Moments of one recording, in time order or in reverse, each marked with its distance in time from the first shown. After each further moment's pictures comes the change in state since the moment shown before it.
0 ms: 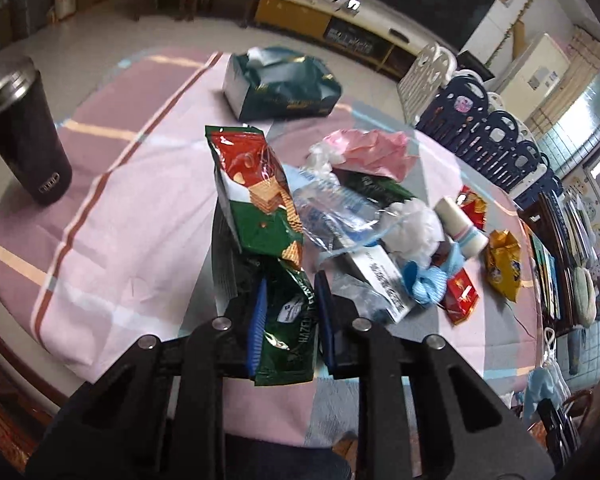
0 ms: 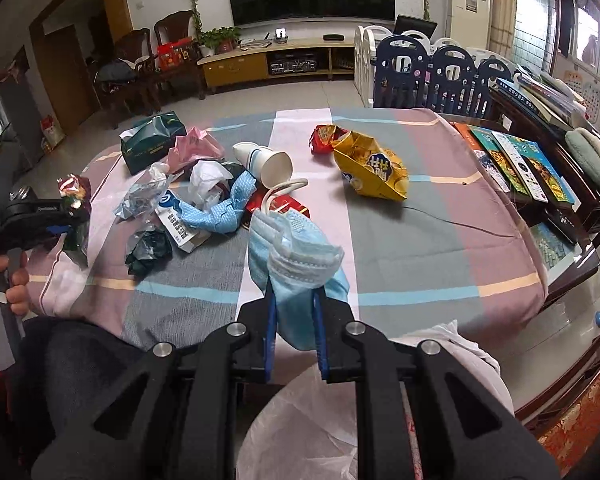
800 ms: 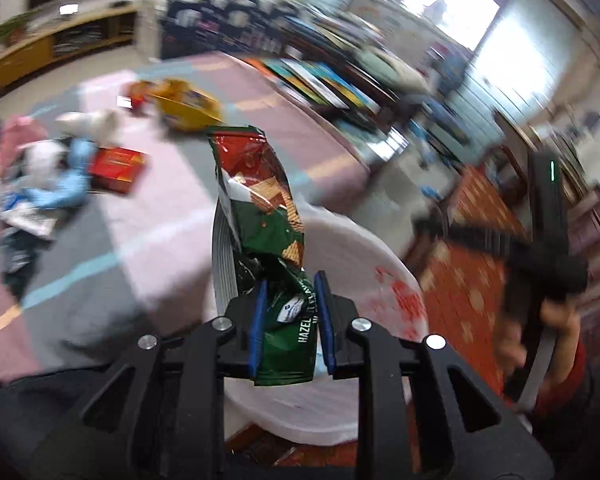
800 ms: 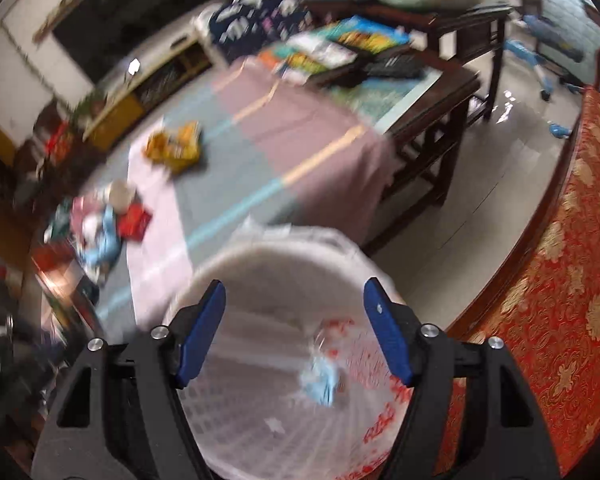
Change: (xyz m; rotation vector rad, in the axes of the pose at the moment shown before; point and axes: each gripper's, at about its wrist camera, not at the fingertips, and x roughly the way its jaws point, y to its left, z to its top) left arm -0.063 -0.234 -0.199 0.778 0.243 -0.564; right arm -0.081 -0.172 -0.093 0.594 0.045 -0.153
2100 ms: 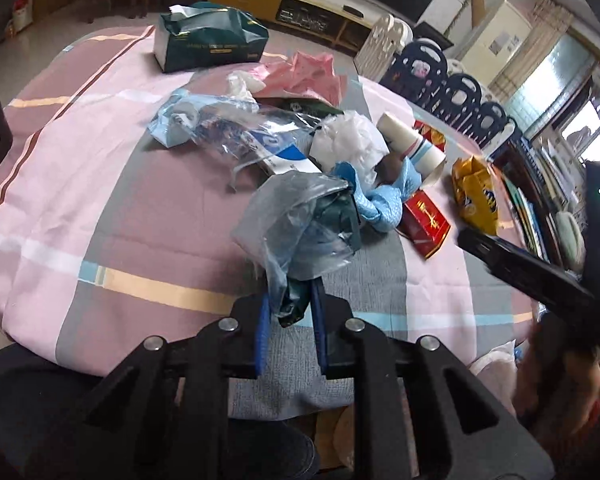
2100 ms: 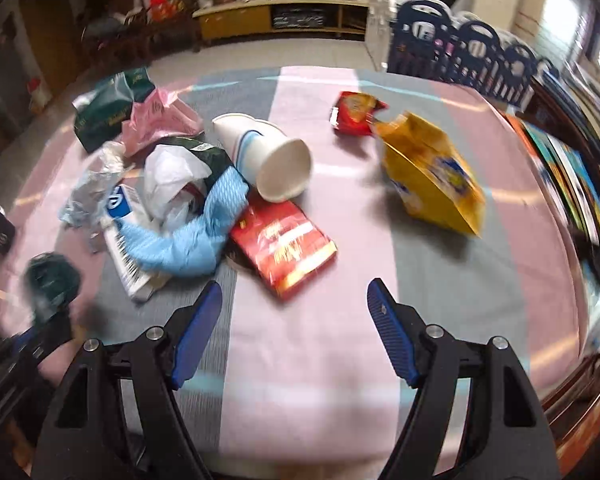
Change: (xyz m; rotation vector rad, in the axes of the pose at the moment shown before) left arm -0.046 0.238 -0.047 -0.693 -0.204 0.444; right arm 0.192 0.291 0.026 -0.695 0.113 0.055
